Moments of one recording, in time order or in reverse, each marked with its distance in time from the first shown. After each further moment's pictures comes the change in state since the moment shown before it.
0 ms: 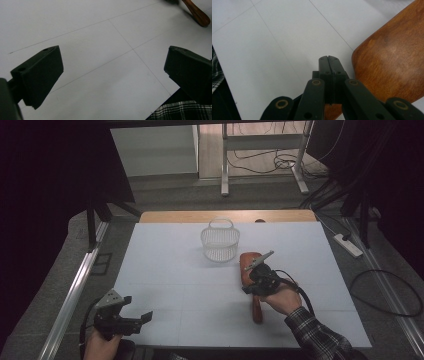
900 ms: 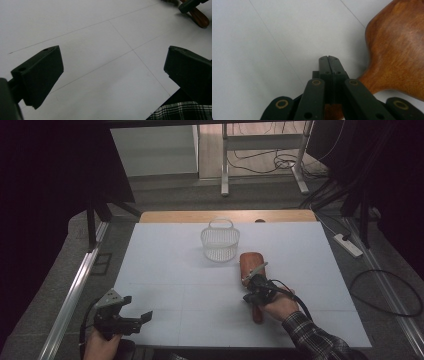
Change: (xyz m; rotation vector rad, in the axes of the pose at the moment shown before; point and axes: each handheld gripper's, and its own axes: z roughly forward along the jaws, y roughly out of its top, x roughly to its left) left arm 0.001 0.000 0.000 -0.003 -0.003 -0.003; right arm 0.001 -0.023 0.034 0.085 -0.019 -0.008
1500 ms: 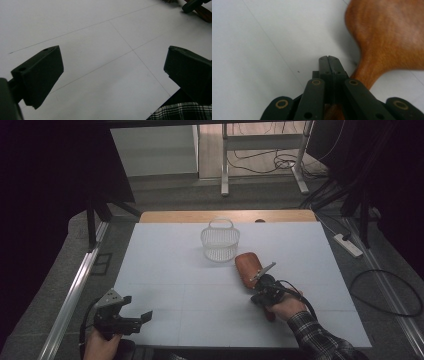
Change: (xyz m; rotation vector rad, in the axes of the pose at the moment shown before) left arm 0.000 0.000 0.000 -0.001 -0.001 -0.006; right arm -0.015 -0.017 -0.007 0.026 -0.014 0.042
